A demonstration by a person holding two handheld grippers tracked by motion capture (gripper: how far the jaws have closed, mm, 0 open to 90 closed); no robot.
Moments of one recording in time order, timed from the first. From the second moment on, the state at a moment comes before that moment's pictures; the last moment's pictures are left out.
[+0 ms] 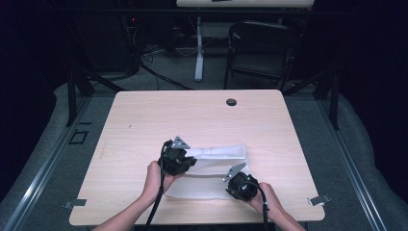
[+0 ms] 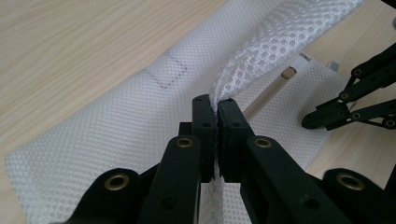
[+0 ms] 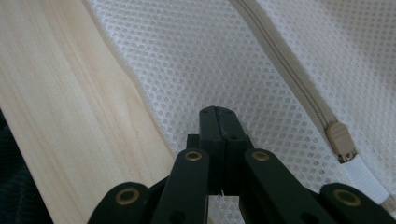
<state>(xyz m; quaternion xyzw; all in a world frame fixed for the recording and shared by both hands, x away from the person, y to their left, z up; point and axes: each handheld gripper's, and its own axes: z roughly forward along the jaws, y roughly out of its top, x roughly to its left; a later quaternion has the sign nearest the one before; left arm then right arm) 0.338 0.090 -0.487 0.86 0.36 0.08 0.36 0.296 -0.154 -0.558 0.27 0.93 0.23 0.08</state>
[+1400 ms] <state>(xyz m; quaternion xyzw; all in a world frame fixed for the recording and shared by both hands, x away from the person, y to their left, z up) 0.384 0.073 -0.450 0.86 0.35 0.12 0.34 0.304 -0.145 -0.558 0.29 0.93 0.23 0.08</state>
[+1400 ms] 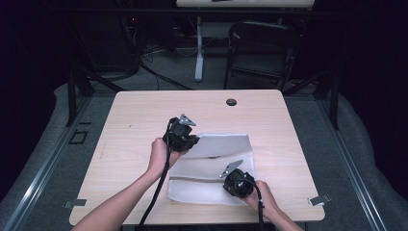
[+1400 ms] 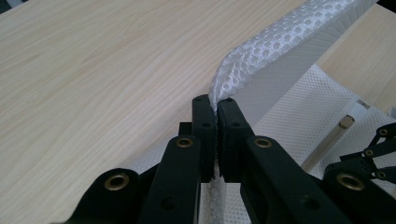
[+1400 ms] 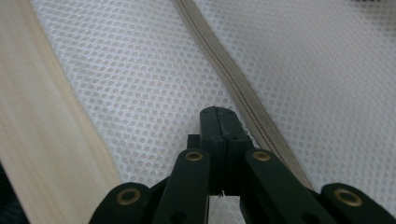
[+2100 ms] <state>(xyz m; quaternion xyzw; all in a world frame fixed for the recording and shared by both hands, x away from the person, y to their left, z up) 0.399 0.074 -0.429 0.86 0.36 0.15 0.34 0.288 -0.153 -0.556 0.25 0.94 0.23 0.01</state>
